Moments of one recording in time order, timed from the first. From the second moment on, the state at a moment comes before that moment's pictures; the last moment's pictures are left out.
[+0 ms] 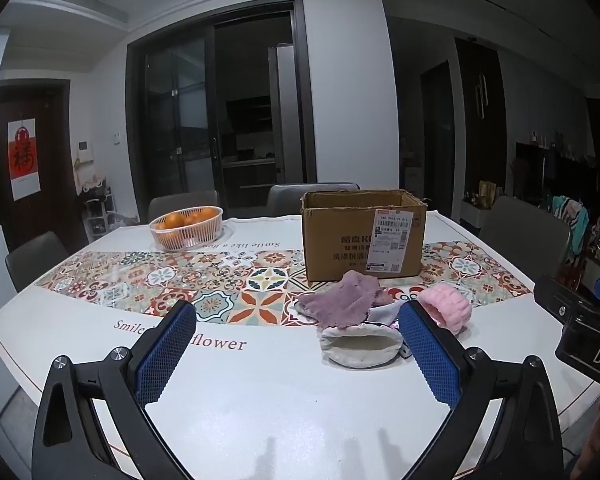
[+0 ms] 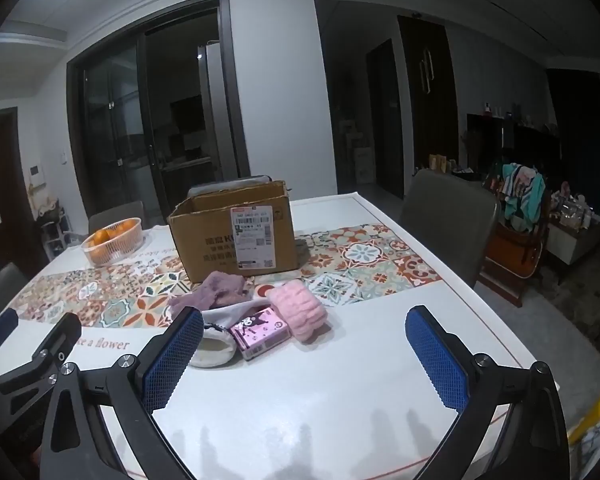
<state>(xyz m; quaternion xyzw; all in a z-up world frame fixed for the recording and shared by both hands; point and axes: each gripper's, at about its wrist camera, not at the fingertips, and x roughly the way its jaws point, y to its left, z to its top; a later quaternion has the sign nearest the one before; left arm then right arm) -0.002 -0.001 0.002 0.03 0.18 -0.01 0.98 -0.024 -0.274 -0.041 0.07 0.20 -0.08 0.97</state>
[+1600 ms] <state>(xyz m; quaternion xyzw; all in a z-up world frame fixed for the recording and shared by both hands) -0.004 0.000 0.000 0.03 0.18 -0.02 0.98 -0.025 -0.272 -0.042 0.08 0.20 -0.08 0.97</state>
